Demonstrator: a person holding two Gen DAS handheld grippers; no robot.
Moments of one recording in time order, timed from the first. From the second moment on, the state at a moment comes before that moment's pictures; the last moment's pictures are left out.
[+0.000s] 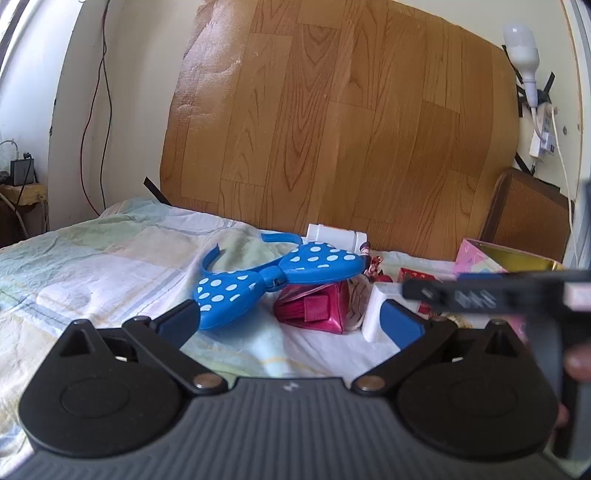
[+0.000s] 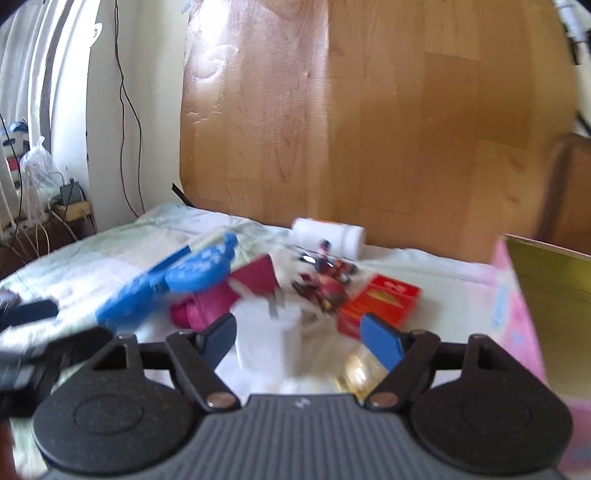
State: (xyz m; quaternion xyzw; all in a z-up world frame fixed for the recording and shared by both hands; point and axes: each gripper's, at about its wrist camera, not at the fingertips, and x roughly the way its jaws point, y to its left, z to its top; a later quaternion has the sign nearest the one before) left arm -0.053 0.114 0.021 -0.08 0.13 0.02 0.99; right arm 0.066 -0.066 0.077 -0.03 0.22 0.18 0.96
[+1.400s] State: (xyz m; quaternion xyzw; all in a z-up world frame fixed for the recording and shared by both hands) left arm -0.049 0.135 0.019 -0.14 0.15 0.00 0.98; right arm 0.055 -0.091 0.067 0.09 0.34 0.30 0.89
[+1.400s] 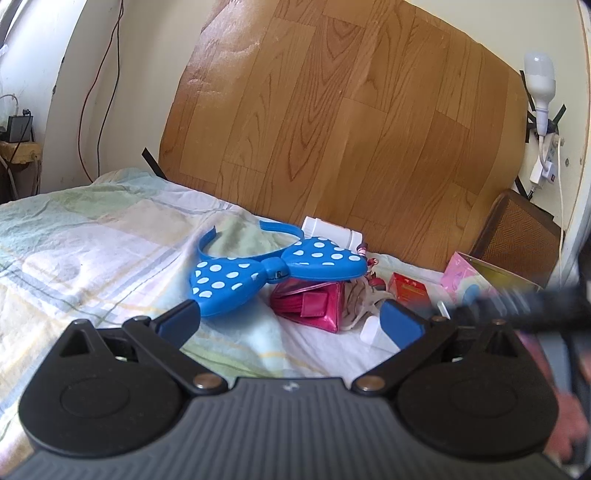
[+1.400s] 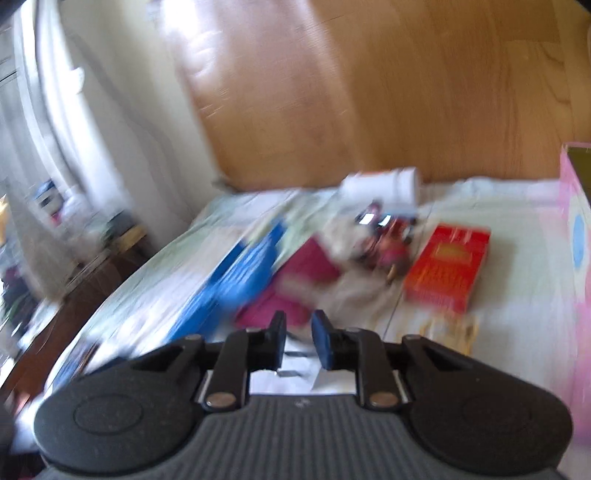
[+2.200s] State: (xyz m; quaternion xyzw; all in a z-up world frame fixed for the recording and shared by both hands) left arm 0.037 0.085 0.013 -0.19 0.34 -0.15 0.91; right arm 0.049 -0.054 0.034 -0.05 0.33 0.27 0.90
